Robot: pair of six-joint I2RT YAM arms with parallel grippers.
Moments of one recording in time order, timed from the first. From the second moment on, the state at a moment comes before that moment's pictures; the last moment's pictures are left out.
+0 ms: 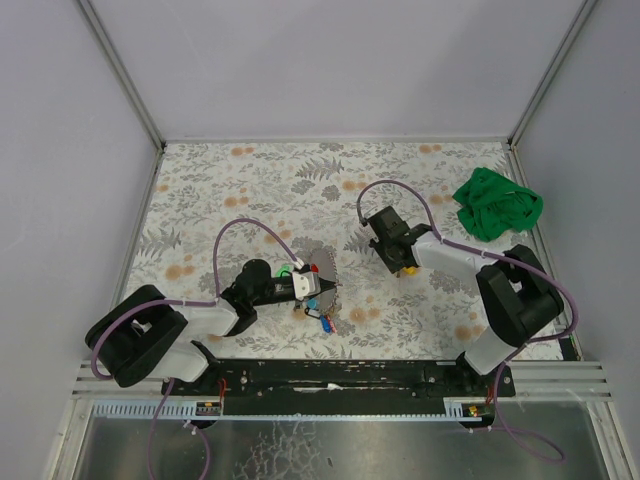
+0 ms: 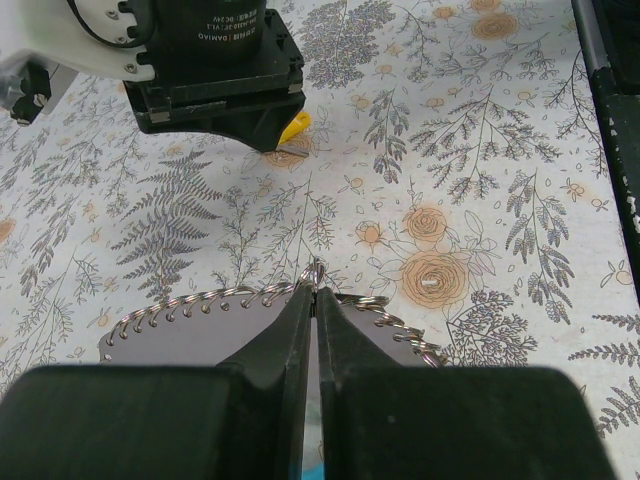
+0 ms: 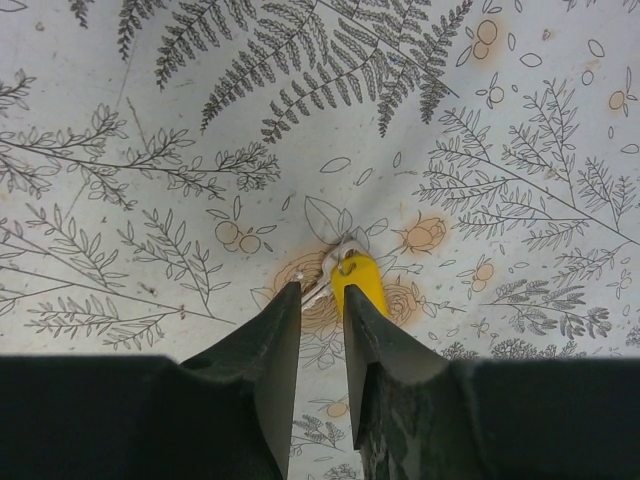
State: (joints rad) left arm -0.72 1.38 0.27 0.97 0.62 0.33; right arm 0.60 1.63 0.94 -0.45 0.27 -0.06
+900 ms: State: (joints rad) left arm -0.72 1.38 0.27 0.97 0.62 0.33; right arm 0.58 1.70 0.93 -0.39 0.37 -0.08
